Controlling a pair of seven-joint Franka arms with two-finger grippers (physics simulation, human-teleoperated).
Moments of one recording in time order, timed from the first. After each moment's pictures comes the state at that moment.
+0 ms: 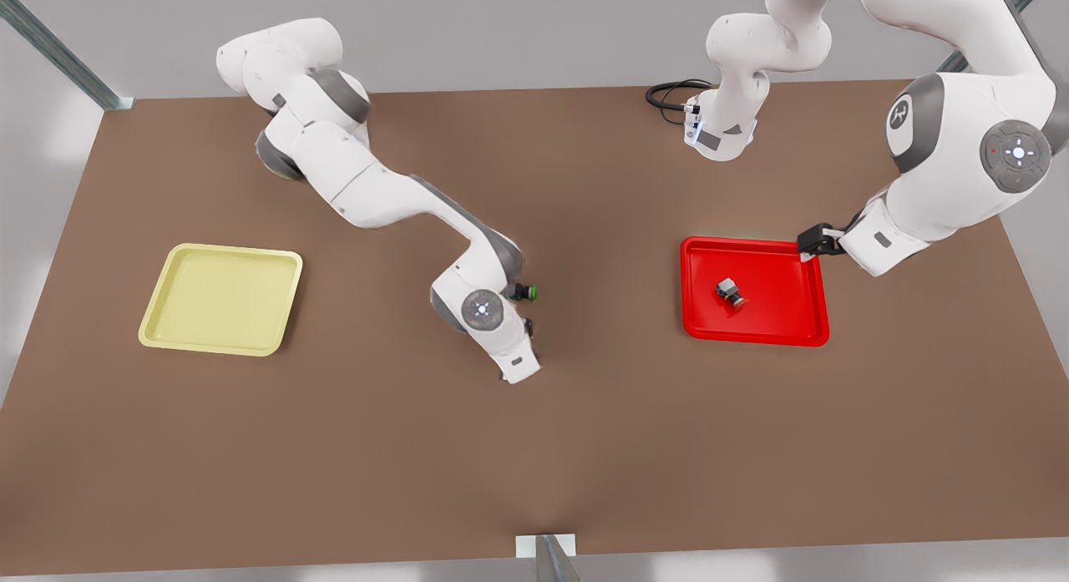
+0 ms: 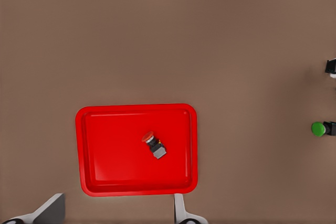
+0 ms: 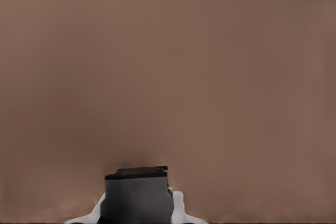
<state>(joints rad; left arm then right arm) -0.14 0.14 0.04 -1.45 -0.02 1.47 0.04 0.33 0.98 0.44 -1.16 -0.26 2.16 -0.49</state>
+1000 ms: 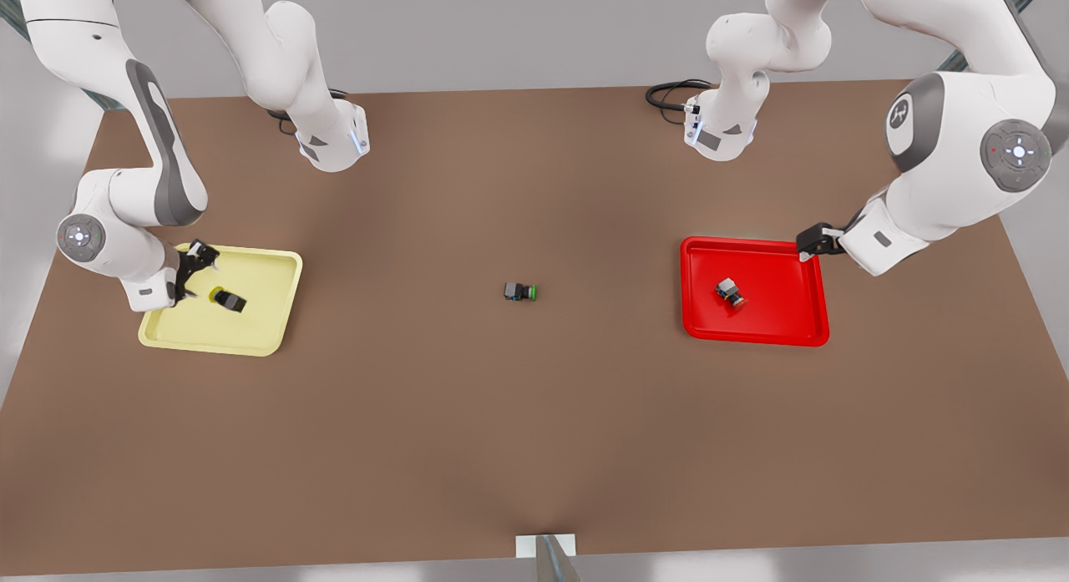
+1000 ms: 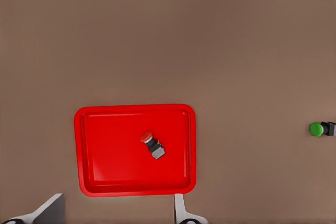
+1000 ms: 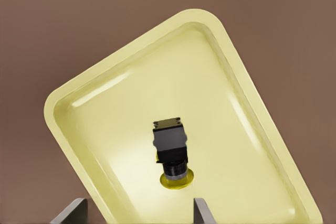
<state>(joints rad) -0.14 0.14 0.04 -1.45 -0.02 1.47 0.04 -1.66 0.35 1.40 -2.24 -0.50 2.05 -0.89</state>
